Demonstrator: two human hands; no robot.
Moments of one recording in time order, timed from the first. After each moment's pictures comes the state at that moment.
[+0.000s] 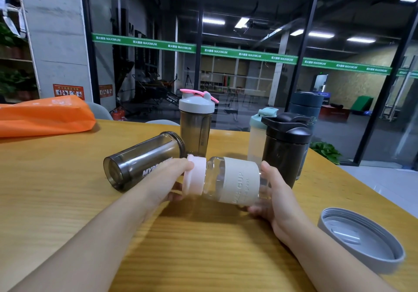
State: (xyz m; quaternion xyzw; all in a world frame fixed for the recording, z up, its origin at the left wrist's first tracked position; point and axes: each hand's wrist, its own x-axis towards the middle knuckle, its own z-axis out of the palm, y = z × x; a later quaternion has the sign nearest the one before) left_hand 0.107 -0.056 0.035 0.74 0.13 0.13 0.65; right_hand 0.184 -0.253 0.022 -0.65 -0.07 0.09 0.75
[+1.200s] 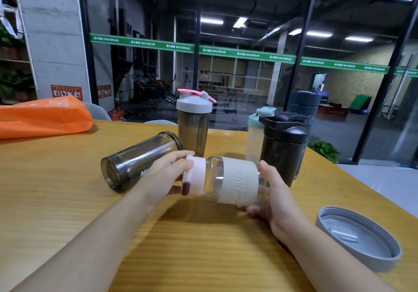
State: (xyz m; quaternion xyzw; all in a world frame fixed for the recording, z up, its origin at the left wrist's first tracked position) left_hand 0.105 -0.059 0.034 0.75 0.06 0.18 0.64; right_hand 0.184 -0.253 0.023 -0.65 -0.08 0.10 0.75
